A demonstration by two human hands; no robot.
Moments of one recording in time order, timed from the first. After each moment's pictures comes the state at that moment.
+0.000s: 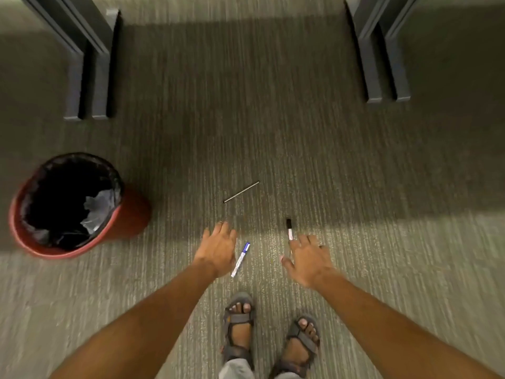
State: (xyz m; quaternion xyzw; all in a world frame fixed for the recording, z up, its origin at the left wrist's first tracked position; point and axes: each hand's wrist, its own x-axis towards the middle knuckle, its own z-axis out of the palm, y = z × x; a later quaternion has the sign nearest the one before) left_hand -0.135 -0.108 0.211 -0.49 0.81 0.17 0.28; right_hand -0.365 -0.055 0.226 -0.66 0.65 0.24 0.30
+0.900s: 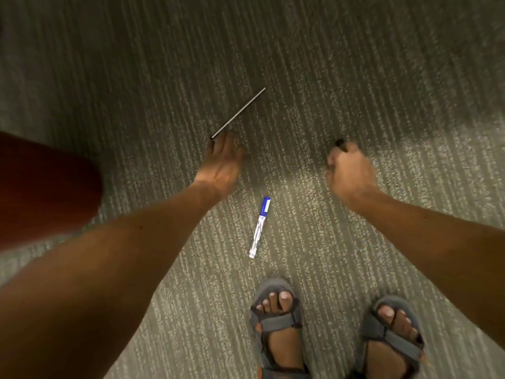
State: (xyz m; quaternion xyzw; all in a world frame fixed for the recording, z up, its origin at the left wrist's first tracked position) left_hand -0.125 -0.191 -0.086 -0.42 0.88 0.04 0.23; right_hand -0.373 -0.093 -0.072 -0.53 0.81 0.06 0.23
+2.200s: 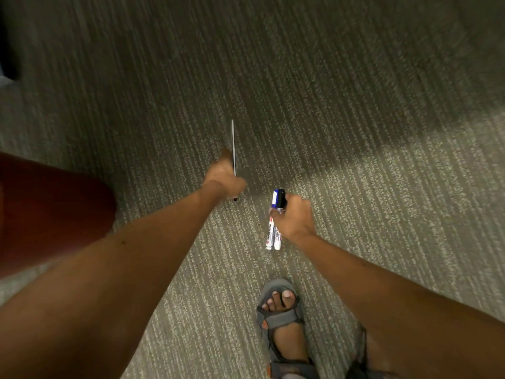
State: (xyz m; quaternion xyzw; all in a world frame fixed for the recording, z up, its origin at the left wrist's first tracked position) left_hand -0.147 -0.196 -0.030 -0.66 0.63 0.39 0.12; right_hand -0.265 -0.061 -0.055 -0.33 0.82 -0.14 0.45
